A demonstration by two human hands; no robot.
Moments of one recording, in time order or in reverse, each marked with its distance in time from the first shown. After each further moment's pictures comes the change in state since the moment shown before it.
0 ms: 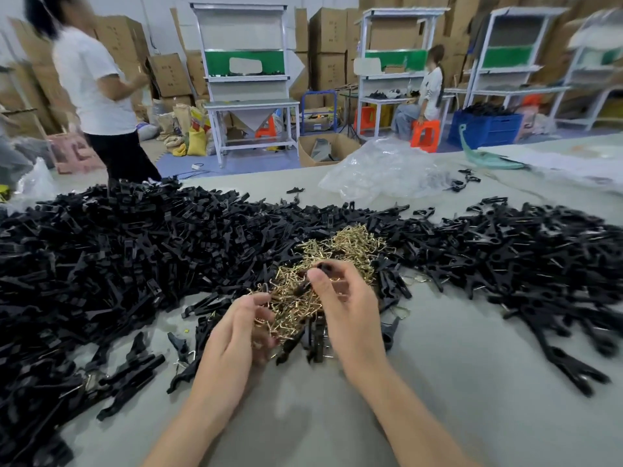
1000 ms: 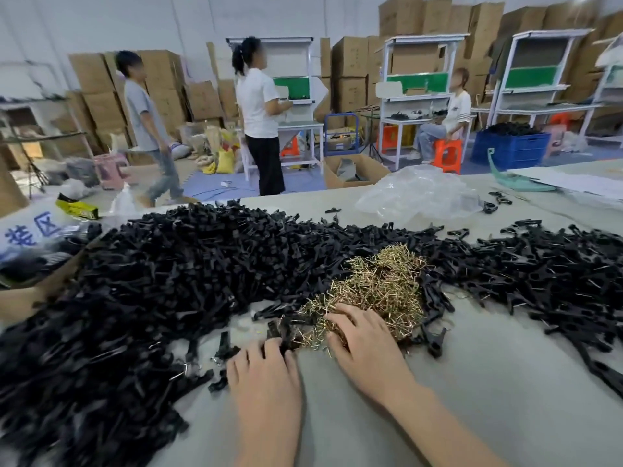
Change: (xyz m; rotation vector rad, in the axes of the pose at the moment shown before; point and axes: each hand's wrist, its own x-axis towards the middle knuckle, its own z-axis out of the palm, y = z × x) left_hand -0.026 -0.025 -0.034 1.220 0.403 0.147; right_hand -0.022 0.020 0.032 -0.954 -0.381 -0.202
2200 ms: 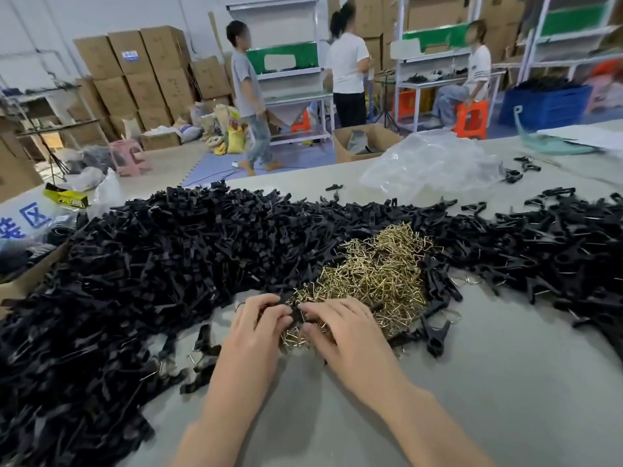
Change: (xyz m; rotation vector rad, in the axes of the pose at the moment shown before) left_hand 0.040 -0.008 0.013 -0.231 0.169 0.497; right_hand 0.006 0.000 -0.004 0.280 0.057 -0.141
